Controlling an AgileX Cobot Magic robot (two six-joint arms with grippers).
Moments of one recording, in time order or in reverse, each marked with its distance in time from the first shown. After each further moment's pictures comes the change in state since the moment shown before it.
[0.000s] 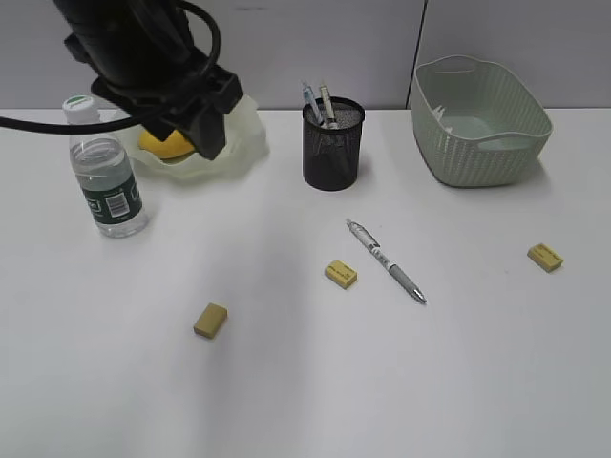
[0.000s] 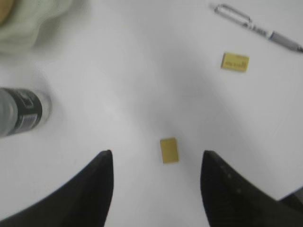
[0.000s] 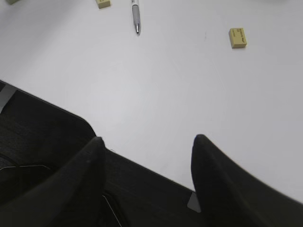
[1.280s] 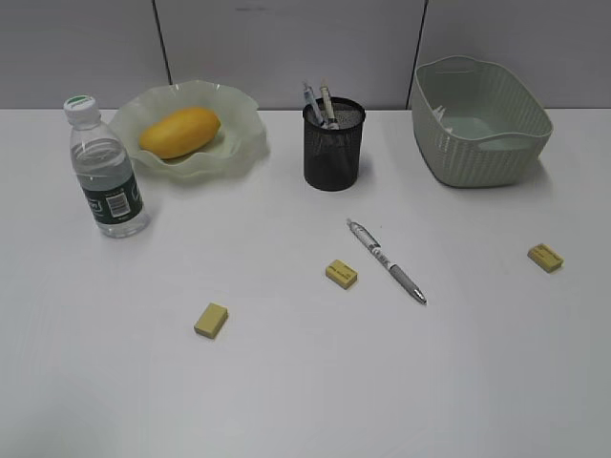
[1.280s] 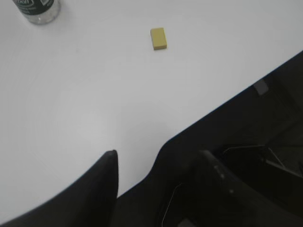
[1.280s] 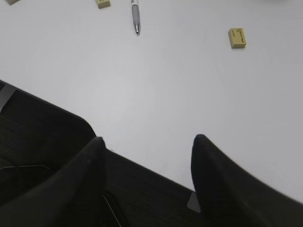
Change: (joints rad) left arm -0.001 -1.256 0.946 -0.044 -0.055 0.029; right arm 0.000 0.000 0.000 -0.001 0.000 0.000
